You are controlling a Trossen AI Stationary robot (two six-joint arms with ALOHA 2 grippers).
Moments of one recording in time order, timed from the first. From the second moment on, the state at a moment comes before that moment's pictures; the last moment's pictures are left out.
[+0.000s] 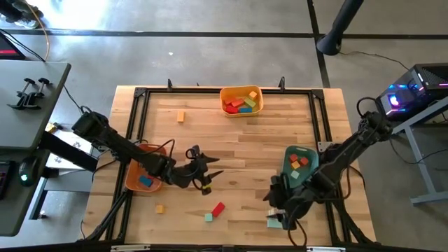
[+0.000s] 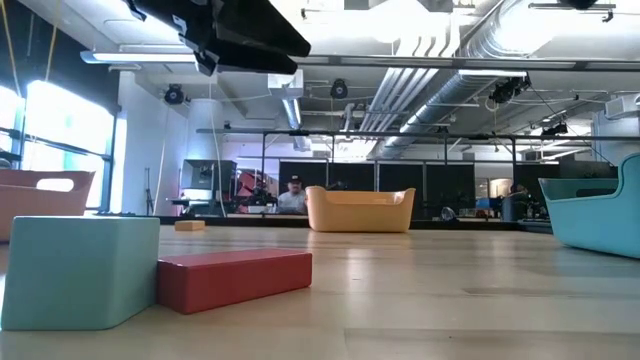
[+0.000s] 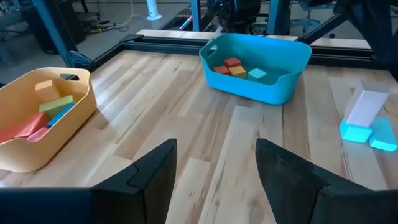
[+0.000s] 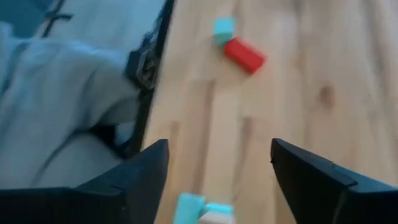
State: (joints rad) left arm -0.46 1.54 0.83 0.26 -0.74 -0.26; right arm 0.74 1.45 1.10 -0.49 0.25 0.57
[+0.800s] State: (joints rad) left arm -0.49 1.58 0.83 0.25 -0.74 -0.28; right arm 0.78 1.59 1.10 -0.65 0.08 0.65
